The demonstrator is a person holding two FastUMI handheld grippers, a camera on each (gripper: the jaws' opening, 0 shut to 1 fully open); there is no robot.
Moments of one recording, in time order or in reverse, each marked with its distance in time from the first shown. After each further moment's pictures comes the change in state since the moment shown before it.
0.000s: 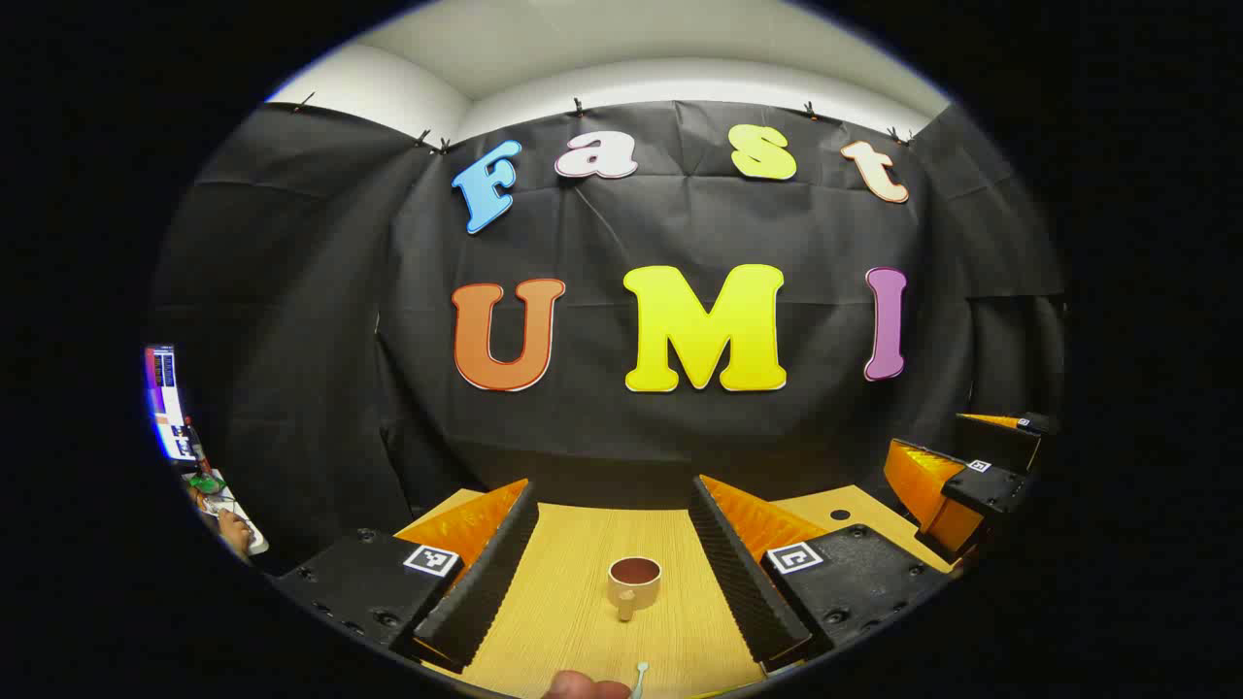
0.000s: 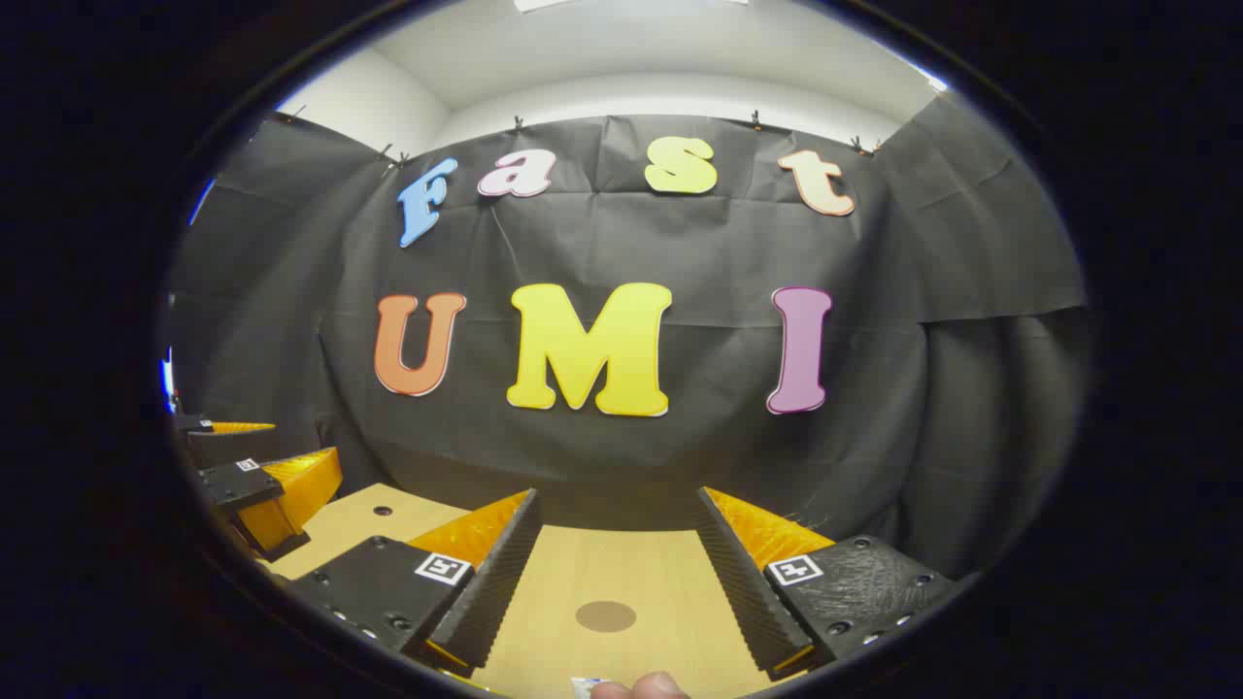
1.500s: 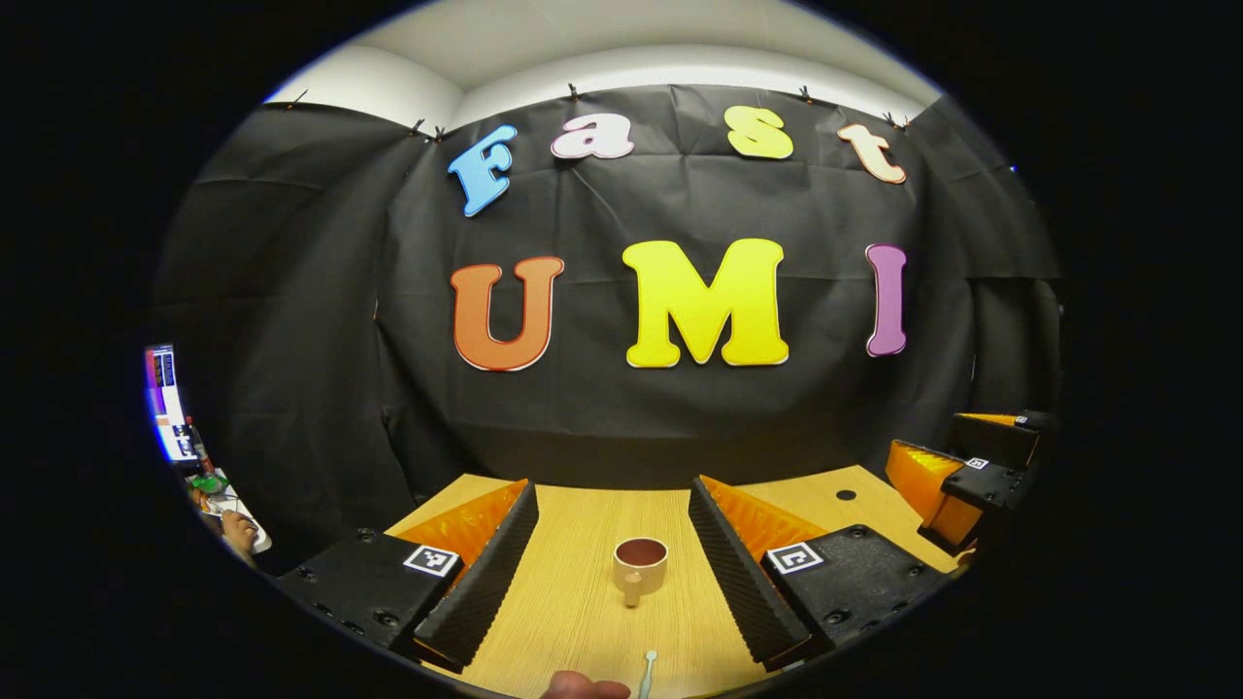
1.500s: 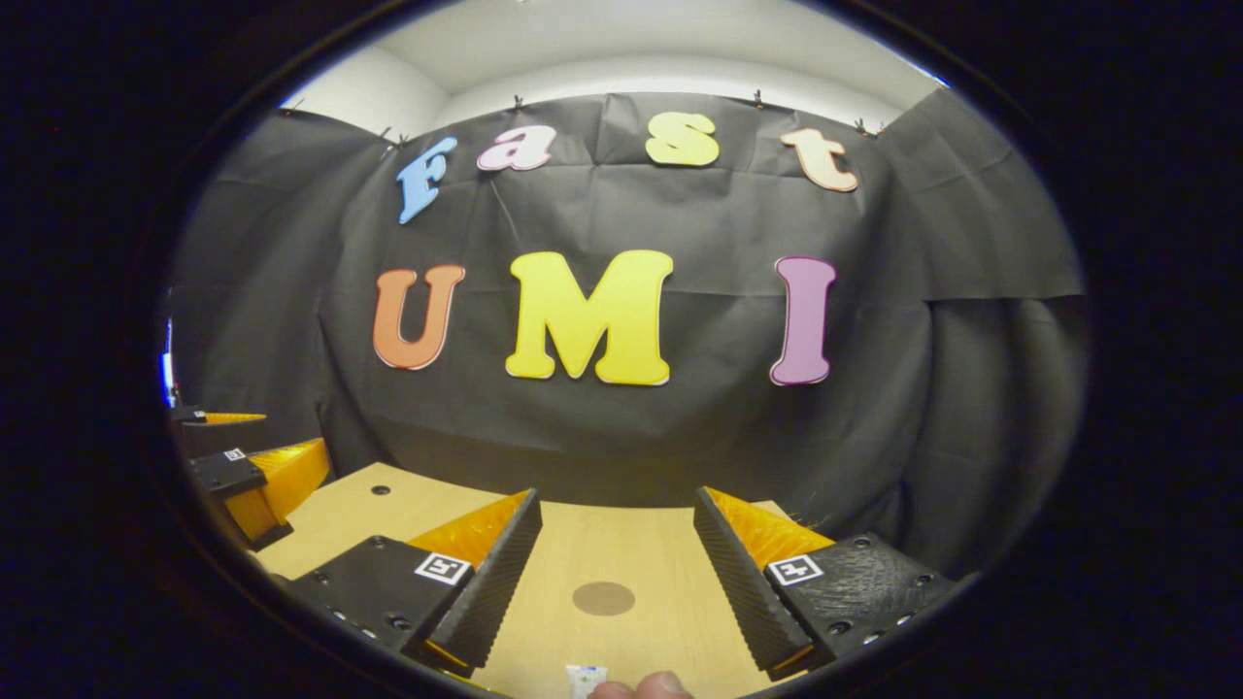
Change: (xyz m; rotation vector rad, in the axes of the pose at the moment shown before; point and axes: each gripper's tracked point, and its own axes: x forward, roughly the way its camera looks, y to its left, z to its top) left arm -0.003 0.001 -0.039 0.022 0.081 -0.002; right arm 0.004 -0.003 -0.045 -0.022 0.092 0.010
